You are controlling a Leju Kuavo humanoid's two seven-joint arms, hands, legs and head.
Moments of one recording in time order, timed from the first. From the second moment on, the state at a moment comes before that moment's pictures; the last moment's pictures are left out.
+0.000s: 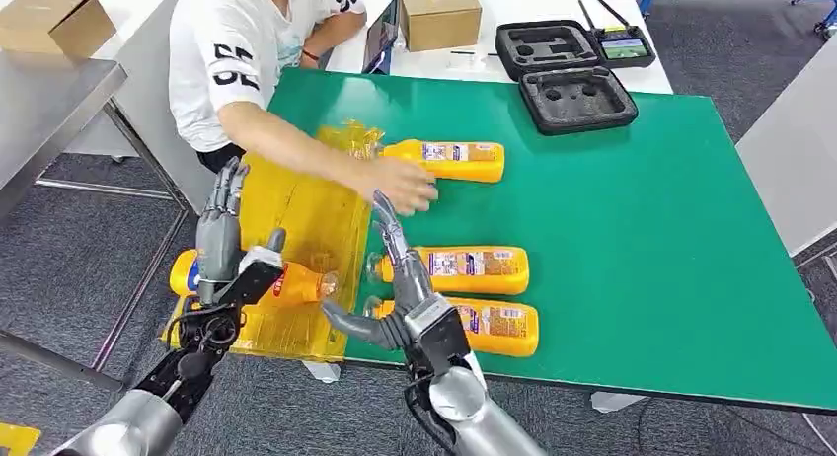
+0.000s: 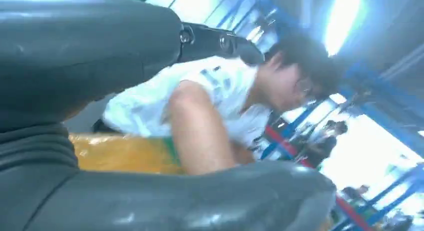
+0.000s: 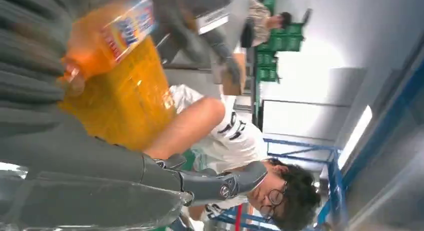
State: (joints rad) left arm -0.41 0.12 -0.35 -1.00 -0.40 0.66 -0.70; right arm -0.31 0.19 0.75 -1.25 0.12 -0.33 -0.61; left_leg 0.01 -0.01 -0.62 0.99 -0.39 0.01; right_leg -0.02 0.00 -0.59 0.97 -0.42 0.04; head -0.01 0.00
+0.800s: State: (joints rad) left arm 0.00 0.09 -0.06 -1.43 0.10 0.49 -0.68; right arm -0.41 -0.23 0.68 -1.35 0.66 0.08 -0.09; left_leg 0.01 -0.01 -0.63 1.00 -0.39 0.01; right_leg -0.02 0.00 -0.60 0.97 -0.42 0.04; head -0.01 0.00
